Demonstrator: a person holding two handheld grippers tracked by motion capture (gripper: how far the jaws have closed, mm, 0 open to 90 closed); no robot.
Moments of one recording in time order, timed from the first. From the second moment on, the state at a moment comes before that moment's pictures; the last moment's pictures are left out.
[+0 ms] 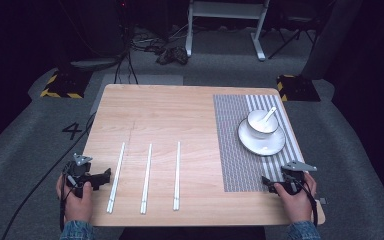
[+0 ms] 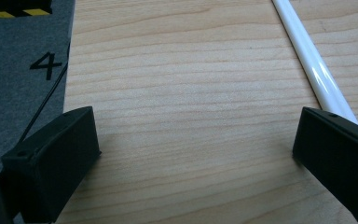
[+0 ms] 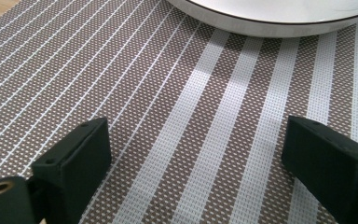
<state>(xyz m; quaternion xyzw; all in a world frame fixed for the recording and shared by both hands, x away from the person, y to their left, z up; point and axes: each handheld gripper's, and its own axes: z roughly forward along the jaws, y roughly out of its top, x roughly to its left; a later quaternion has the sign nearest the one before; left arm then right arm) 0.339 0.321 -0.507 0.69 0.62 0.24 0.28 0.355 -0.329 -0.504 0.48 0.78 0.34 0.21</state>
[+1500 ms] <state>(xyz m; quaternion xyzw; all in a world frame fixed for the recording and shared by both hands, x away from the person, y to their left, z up) 0.339 0.321 -0.507 0.69 0.62 0.24 0.28 0.374 -0.222 -0.443 0.37 0.84 0.36 0.16</state>
